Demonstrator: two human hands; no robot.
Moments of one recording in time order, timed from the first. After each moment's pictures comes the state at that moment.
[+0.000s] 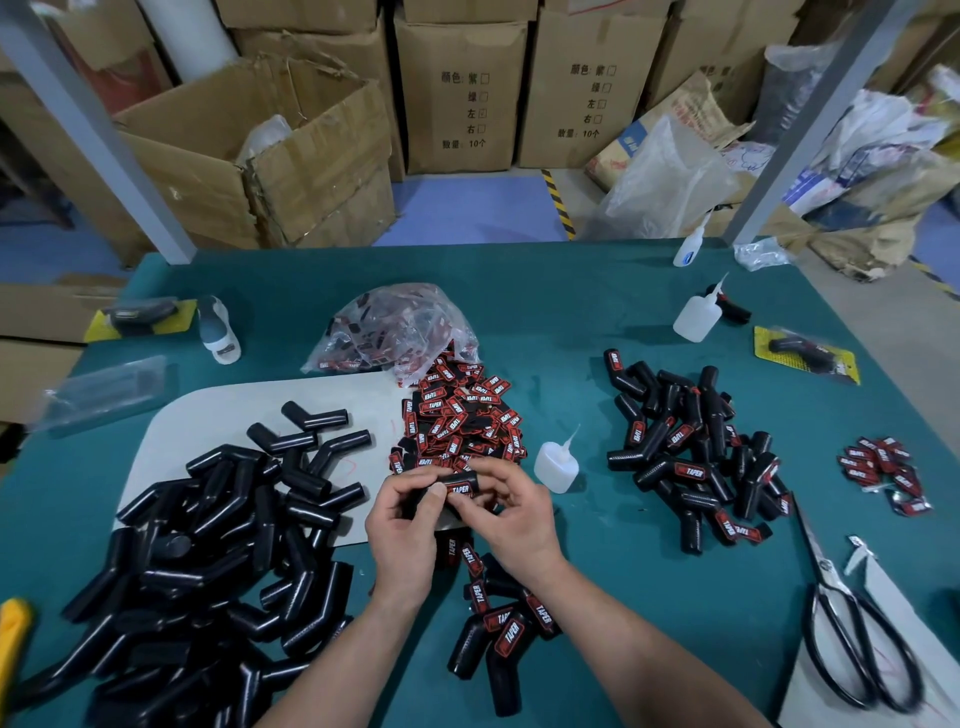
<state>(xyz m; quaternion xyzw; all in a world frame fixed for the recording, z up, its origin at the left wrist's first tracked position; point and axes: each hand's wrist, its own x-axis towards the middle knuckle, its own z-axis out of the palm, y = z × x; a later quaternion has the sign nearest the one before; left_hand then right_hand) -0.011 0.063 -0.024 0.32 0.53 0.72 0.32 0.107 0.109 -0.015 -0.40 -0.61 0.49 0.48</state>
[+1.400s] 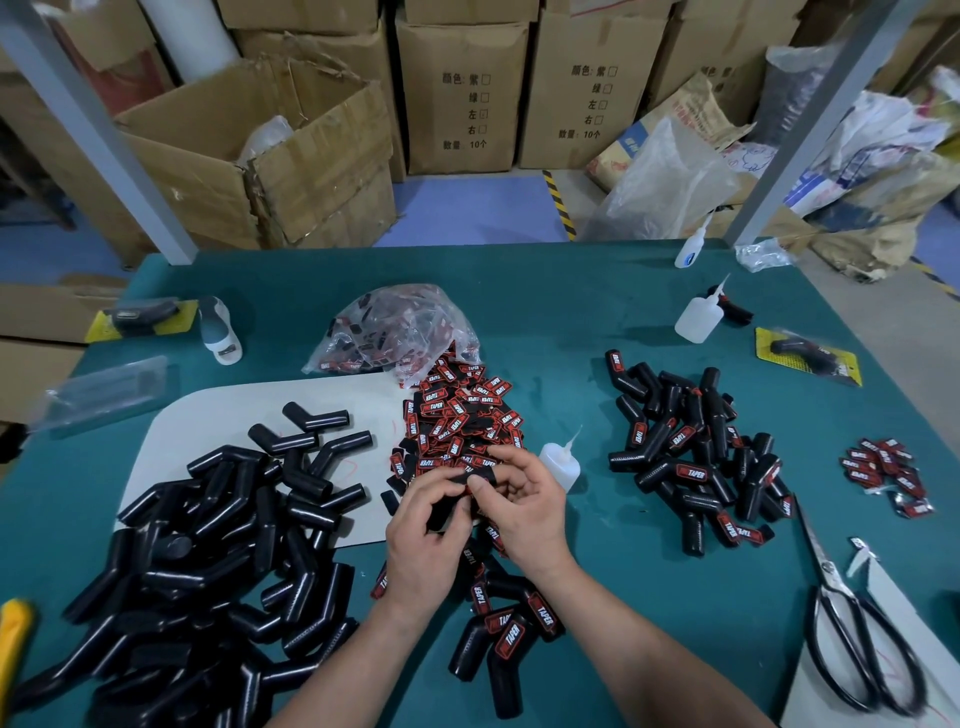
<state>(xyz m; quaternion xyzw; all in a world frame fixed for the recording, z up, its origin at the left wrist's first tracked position) -0.007 0.062 -0.033 0.51 0.57 0.62 0.18 0.107 0.114 -0.011 -0.40 -0.47 0.60 0.52</state>
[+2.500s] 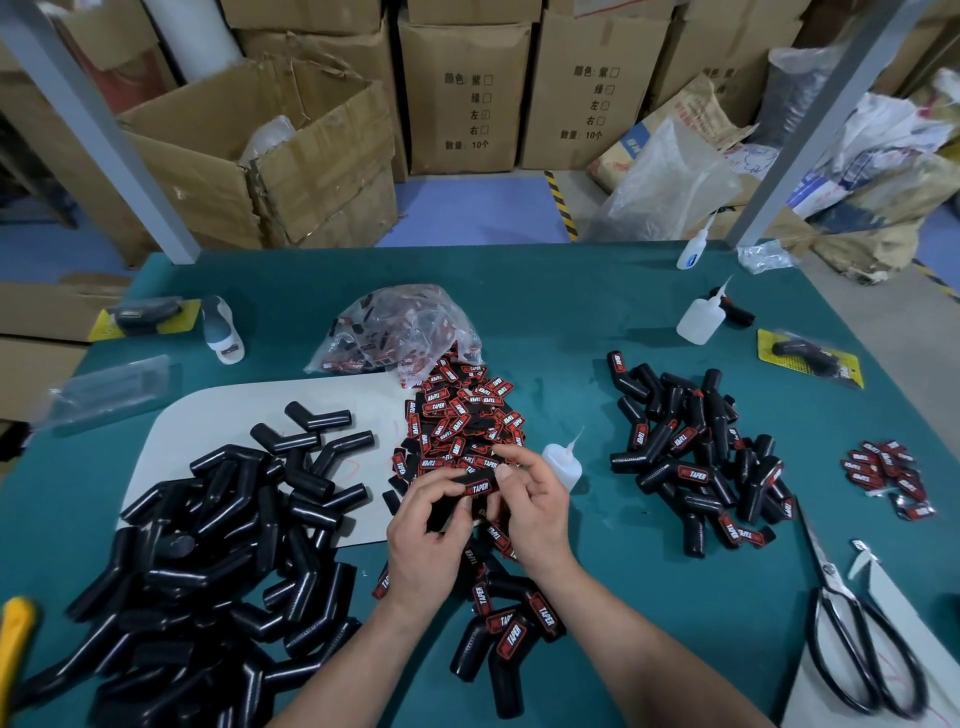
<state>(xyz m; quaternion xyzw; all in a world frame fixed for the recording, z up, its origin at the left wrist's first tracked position) -0.007 0.061 -0.030 0.50 0.57 0.62 0.19 0.112 0.114 -0.007 -0.42 -0.48 0.57 0.52</state>
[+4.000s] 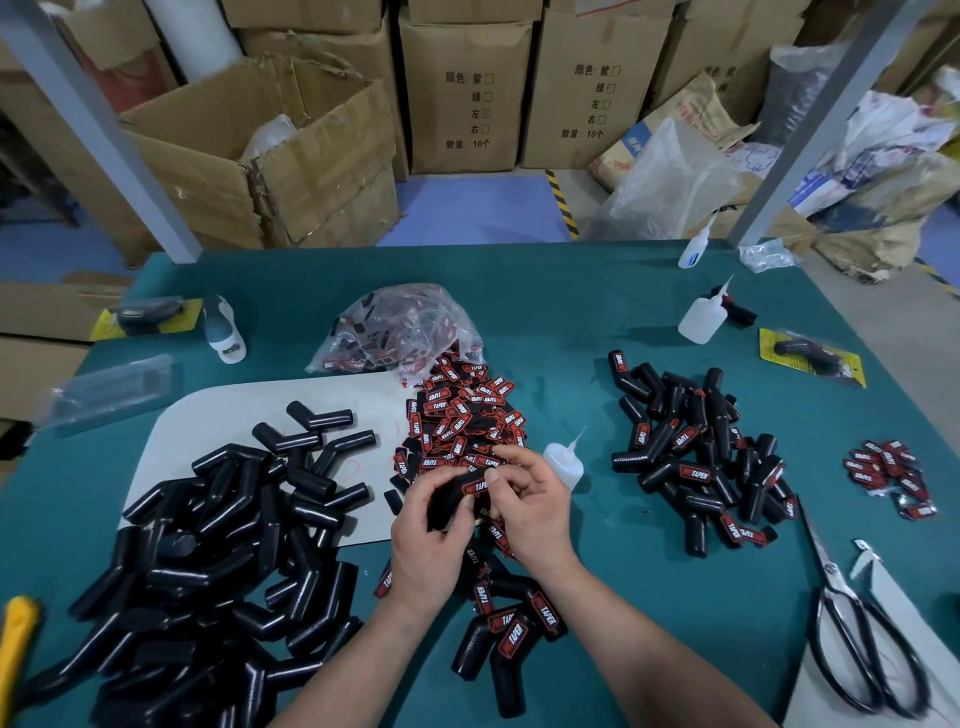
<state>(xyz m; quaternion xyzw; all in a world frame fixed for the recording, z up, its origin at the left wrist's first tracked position) -0.008 0.062 -0.039 0.47 0.58 0.62 0.25 0.112 0.115 -0.007 -0.43 -0.48 0.57 0.51</state>
